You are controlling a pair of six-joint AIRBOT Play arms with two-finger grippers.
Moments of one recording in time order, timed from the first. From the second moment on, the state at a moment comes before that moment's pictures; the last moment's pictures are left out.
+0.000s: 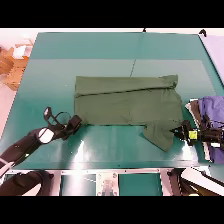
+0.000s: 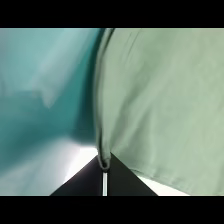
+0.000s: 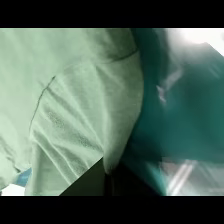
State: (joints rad) left arm -0.36 -0.90 0.32 1.02 -0.42 -2.22; right arm -0.81 -1.16 0.43 -0.85 1.16 1.26
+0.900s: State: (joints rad) left arm -0.10 -0.76 0.58 1.34 -0.94 -2.08; right arm -0.49 -0.99 0.83 -1.19 1.28 1.60
